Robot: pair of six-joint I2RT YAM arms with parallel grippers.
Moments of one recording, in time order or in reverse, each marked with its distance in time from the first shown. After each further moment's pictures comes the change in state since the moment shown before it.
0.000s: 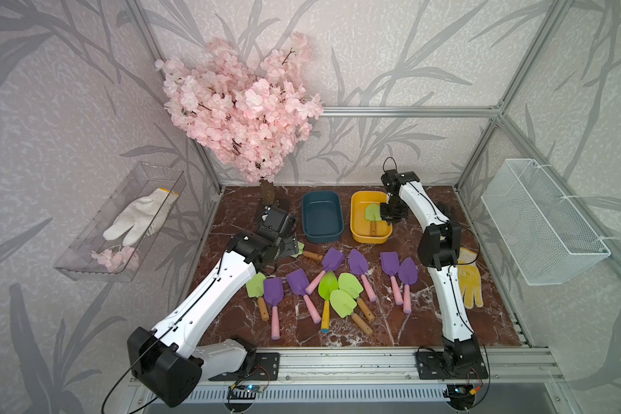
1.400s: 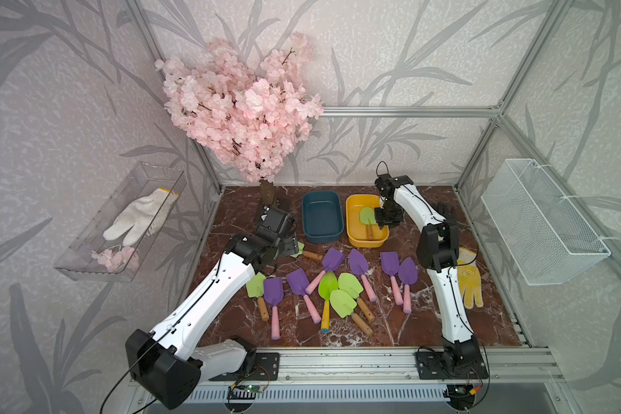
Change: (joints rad) left arm 0.000 -0.012 -0.003 0.007 0.006 -0.014; right arm 0.039 -0.050 -0.126 0.062 -0.002 -0.051
